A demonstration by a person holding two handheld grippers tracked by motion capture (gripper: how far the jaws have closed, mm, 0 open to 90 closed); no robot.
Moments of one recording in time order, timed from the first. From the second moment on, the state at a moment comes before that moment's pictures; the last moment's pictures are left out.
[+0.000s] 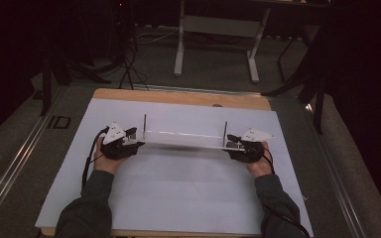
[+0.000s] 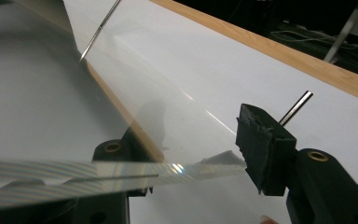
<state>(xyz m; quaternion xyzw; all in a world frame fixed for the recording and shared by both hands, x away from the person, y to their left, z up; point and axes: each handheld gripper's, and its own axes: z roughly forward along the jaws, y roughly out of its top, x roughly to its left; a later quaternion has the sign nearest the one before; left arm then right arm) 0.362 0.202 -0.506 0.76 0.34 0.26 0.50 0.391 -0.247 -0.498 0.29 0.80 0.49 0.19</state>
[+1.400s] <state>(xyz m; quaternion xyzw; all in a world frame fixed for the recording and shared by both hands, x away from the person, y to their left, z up) 0.390 0.195 -0.486 0.72 0.38 0.28 0.50 0.410 -0.239 -0.486 0.35 0.76 0.51 0.22</state>
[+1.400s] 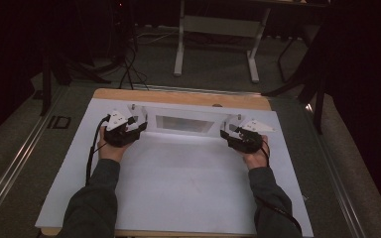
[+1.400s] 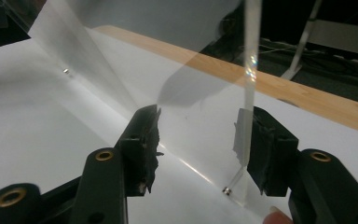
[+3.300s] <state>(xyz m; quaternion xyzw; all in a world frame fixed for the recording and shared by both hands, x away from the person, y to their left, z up) 0.360 0.181 -0.463 0.72 0.41 0.25 0.50 0.378 -0.253 -0.465 0.37 0.75 0.51 0.21</state>
